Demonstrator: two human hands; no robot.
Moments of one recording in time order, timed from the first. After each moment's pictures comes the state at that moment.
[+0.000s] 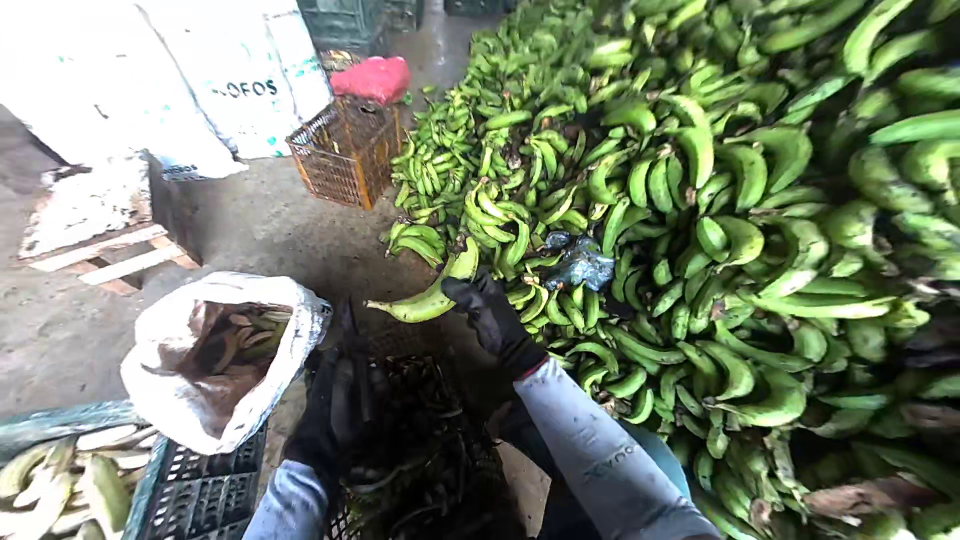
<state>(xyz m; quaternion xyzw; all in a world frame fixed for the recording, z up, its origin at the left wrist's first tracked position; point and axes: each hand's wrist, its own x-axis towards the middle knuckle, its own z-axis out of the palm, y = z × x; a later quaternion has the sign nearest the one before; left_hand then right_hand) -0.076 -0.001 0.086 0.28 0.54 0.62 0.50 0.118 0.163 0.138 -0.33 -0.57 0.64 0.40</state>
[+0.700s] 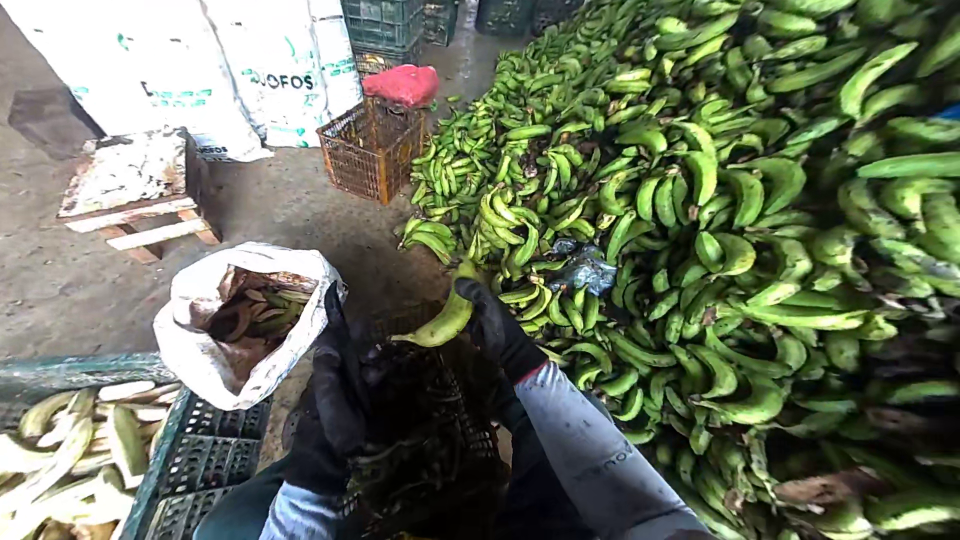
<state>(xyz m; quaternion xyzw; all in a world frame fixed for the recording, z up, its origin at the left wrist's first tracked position) -0.044 -0.049 0.098 0.24 0.44 0.77 0.39 0.119 0.133 0.114 -0.37 -0.51 0.71 0.32</state>
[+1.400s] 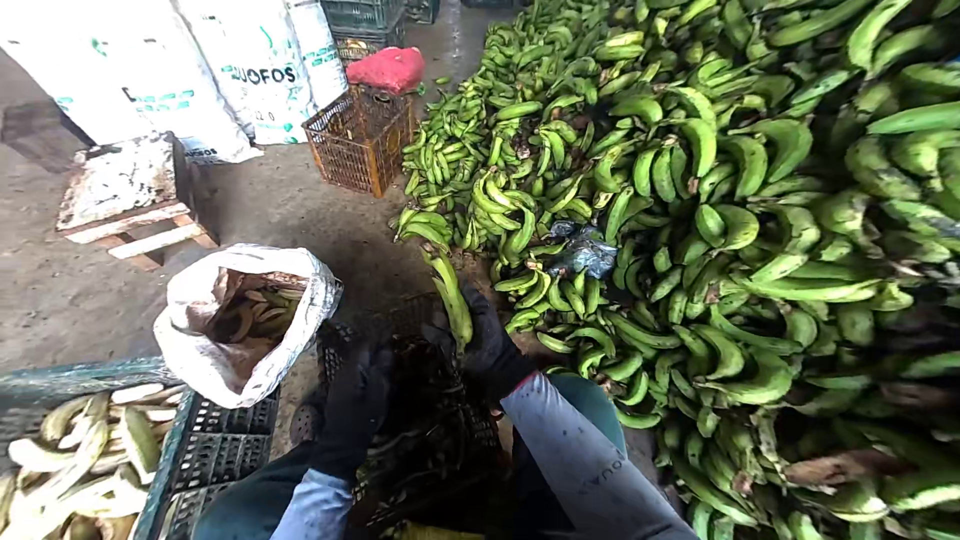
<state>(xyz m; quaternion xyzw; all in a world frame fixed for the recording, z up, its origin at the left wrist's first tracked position) -0.024 -0.053 0.102 0.48 0.75 0.42 0.18 0.120 0.108 0.090 -0.18 -0.23 0.90 0.32</state>
